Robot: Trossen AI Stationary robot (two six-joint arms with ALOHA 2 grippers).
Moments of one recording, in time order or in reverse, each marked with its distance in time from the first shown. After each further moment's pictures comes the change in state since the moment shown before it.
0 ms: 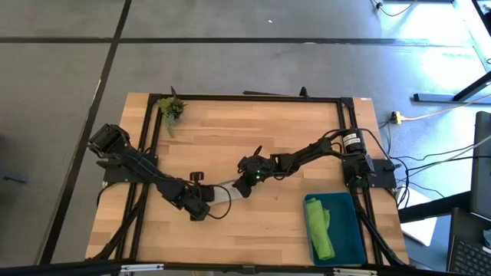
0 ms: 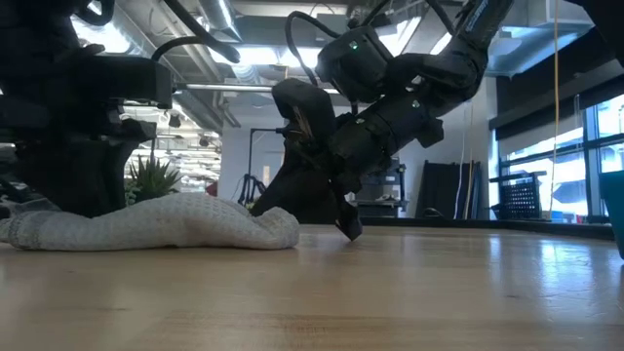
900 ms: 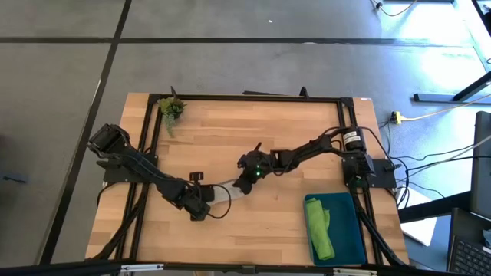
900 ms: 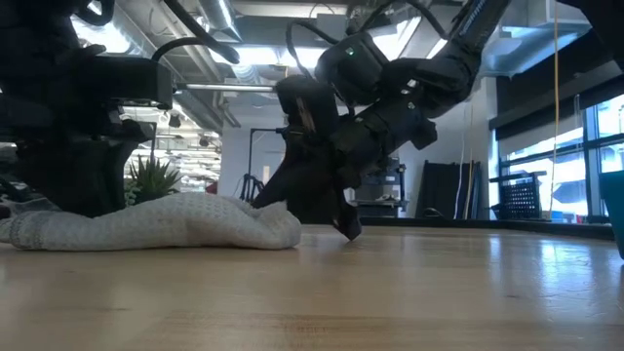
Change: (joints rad) left arm 0.000 0.000 0.000 0.000 0.000 -0.022; right arm -0.040 -0.006 0.002 -0.004 -0.115 0.040
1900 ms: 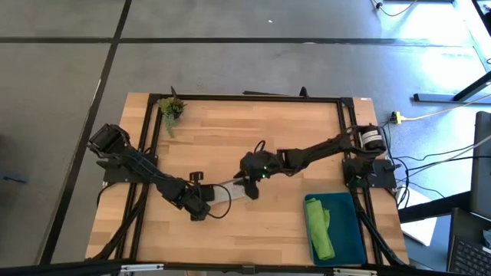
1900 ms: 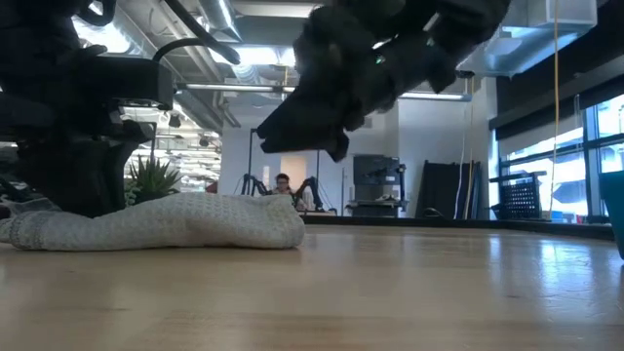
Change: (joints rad) left arm 0.000 0.000 0.000 0.008 0.008 -0.006; right arm 0.064 -0.191 0.001 -0.116 0.174 -0.476
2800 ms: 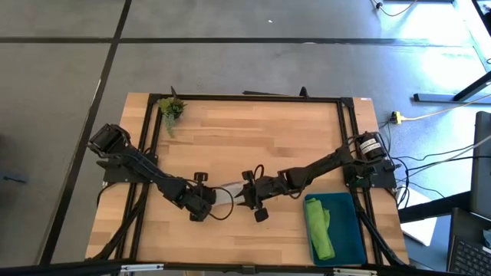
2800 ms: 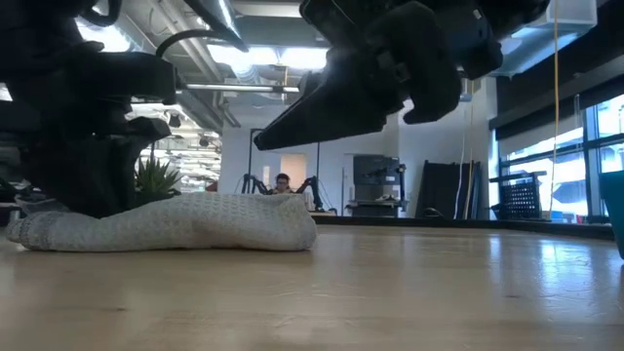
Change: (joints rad) left arm 0.020 0.001 -0.003 0.044 -0.016 0.193; right arm 0.193 0.040 0.000 0.027 0.148 -0.497
